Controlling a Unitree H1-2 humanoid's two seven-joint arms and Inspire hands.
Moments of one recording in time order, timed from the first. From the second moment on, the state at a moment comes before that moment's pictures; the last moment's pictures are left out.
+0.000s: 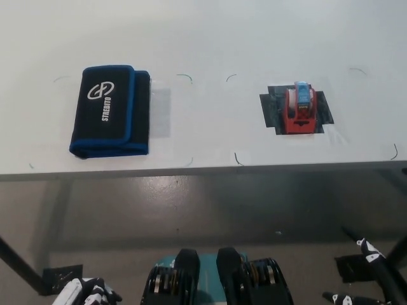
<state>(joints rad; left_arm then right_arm) 0.22 0.35 -0.08 -0.13 0.05 -0.04 -0.18 0.14 -0.36 0.15 -0.14 -0.33 -0.04 0.06</state>
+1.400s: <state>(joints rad) 0.19 0.33 -0.07 -0.15 0.07 -0.03 -0.19 -0.58 -0.38 0.14 0.28 -0.33 0.06 0.13</state>
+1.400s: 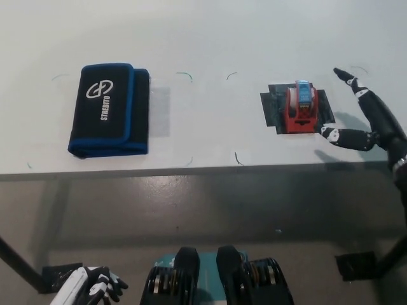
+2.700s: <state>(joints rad) 0.19 0.33 -0.07 -0.14 0.07 -0.03 -0.19 -0.73 -0.31 0.13 0.76 -0.29 -0.18 0.11</state>
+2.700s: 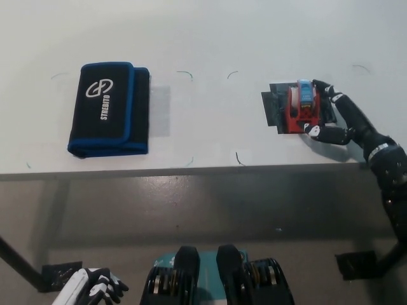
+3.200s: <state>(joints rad) 0.19 0.33 -0.07 -0.15 0.07 -0.03 -0.19 -0.69 -0.28 0.12 0.78 -0.25 -0.25 0.07</state>
